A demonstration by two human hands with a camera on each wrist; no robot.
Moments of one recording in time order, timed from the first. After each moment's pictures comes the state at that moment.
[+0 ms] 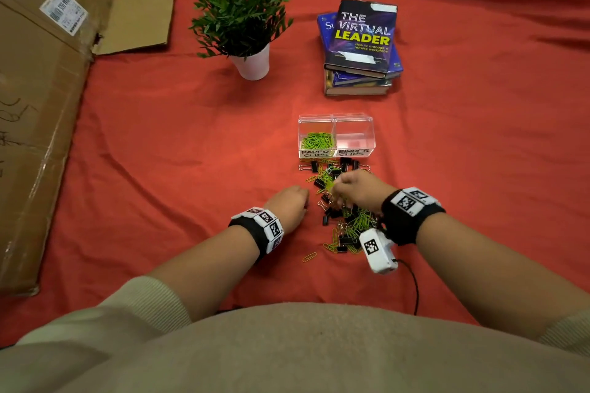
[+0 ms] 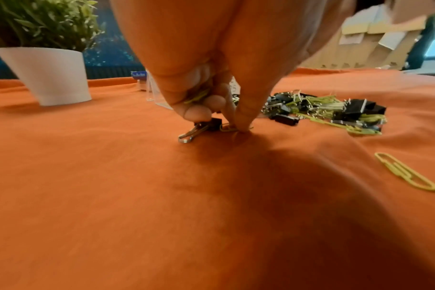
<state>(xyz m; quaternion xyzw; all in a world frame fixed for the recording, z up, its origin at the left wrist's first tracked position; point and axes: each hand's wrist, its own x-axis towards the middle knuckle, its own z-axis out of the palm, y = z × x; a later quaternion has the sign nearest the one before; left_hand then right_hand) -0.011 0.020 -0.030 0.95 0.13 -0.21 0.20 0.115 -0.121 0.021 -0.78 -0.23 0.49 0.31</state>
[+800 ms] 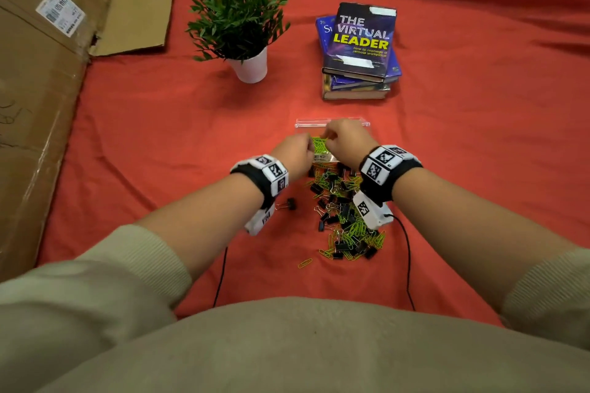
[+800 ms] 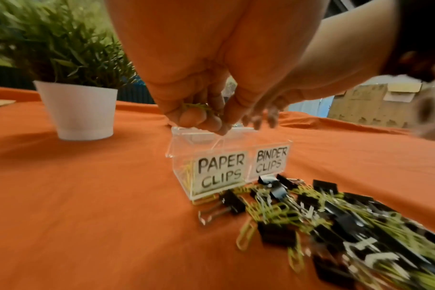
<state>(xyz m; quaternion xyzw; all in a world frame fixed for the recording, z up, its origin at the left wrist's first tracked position) 0.073 0.048 0.036 0.92 0.23 -0.11 0.29 0.175 -0.059 0.042 -0.87 -0.38 0.23 0.20</state>
